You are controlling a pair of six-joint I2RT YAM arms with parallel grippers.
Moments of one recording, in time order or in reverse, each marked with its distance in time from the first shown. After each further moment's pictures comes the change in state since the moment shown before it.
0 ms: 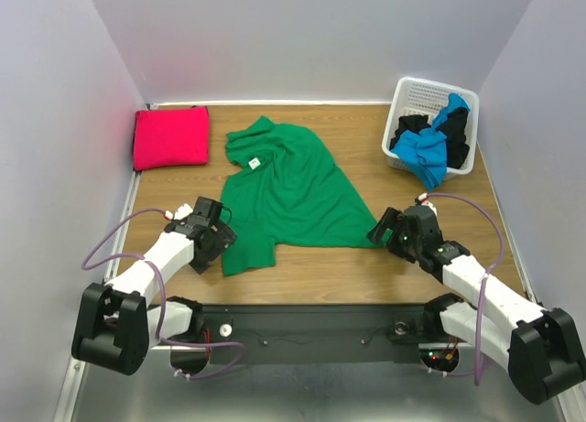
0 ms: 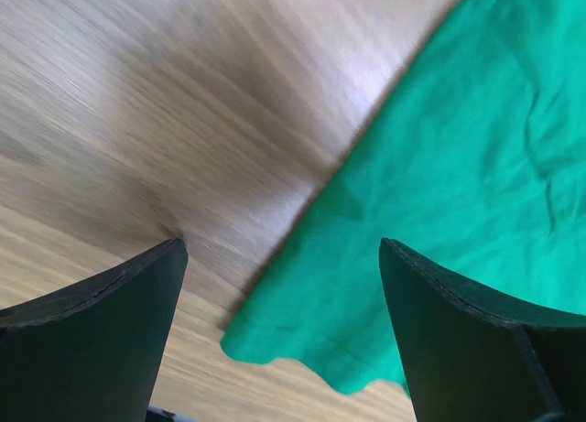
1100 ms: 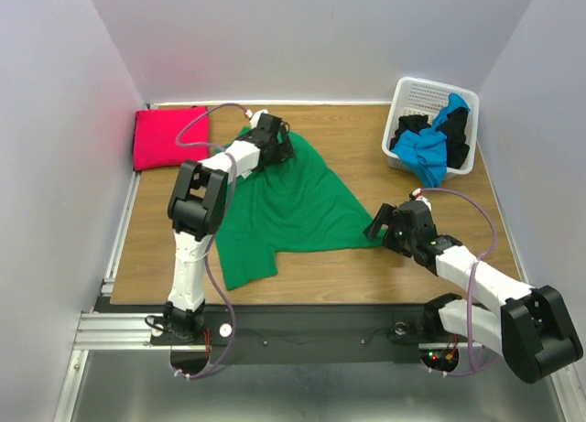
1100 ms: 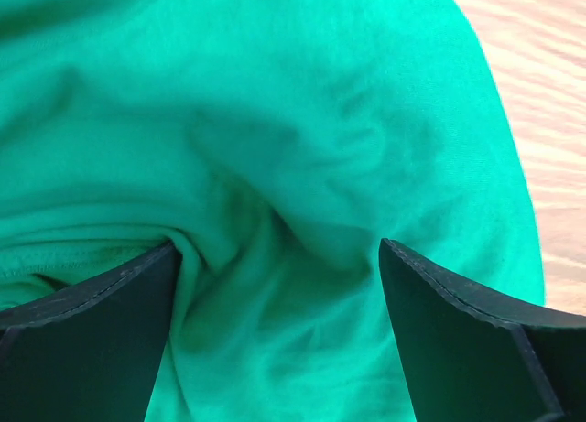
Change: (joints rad) left arm -0.110 1.043 1.044 0.381 0.078 0.408; right arm 0.000 0.134 0.019 0.104 0.002 -0.034
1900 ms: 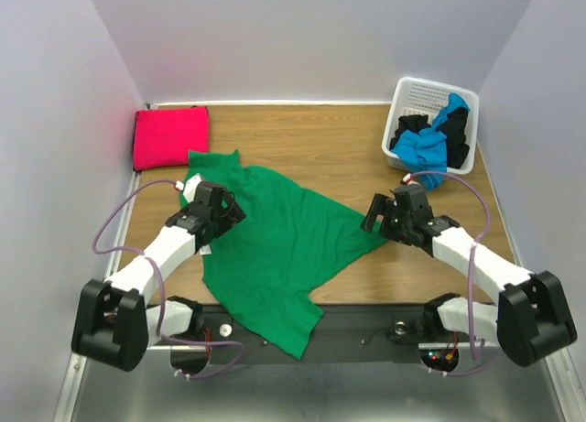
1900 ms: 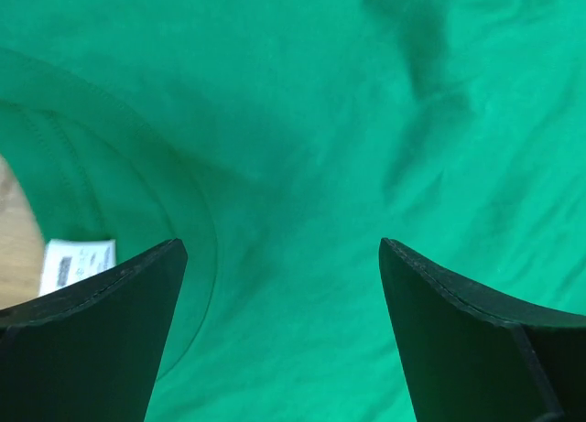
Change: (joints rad) left arm 0.083 -1.036 -0.982 -0.120 -0.051 -0.194; right arm 0.000 0.080 0.194 -0.171 -0.029 -0.109
